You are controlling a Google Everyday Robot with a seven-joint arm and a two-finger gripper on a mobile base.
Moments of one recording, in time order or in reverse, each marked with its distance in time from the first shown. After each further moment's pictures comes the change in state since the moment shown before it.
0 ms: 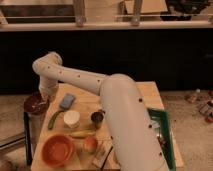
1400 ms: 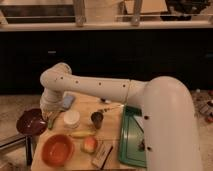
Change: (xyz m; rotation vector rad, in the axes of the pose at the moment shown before) arm -0.133 0.005 -0.040 0.138 -0.084 -0.133
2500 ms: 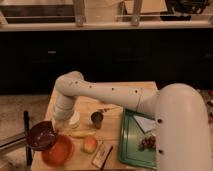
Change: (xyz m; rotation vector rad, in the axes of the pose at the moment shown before) arm -0.062 0.039 0.014 0.058 -0.182 -0.021
